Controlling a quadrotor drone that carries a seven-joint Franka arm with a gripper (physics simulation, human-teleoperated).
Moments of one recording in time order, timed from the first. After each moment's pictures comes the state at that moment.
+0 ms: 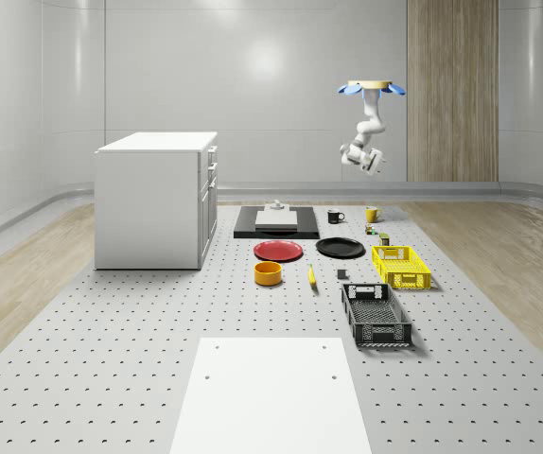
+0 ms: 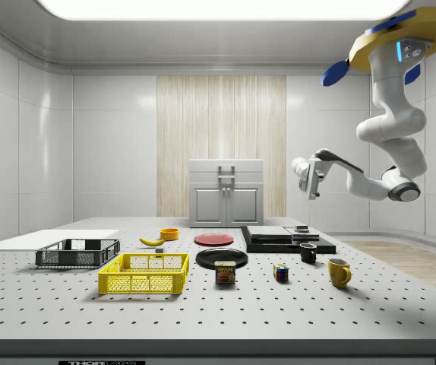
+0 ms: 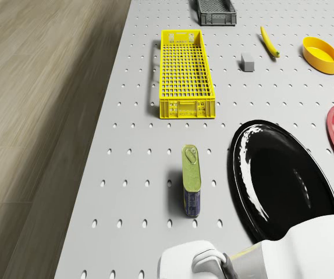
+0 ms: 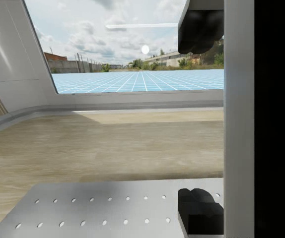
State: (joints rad) arm -0.45 -0.87 0.92 -2.68 -1.49 1.39 1.16
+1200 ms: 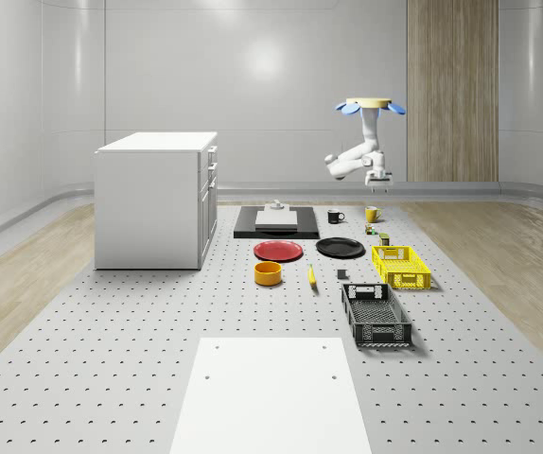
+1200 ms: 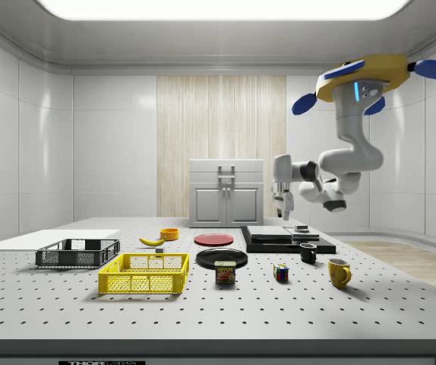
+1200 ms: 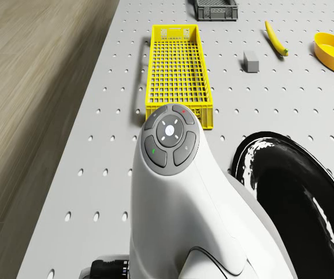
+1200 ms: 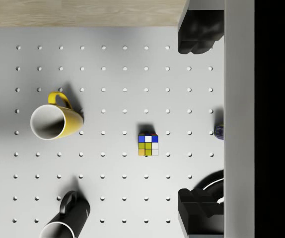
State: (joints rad) arm -1.04 -1.08 1.26 -2.90 -1.98 1.18 1.57
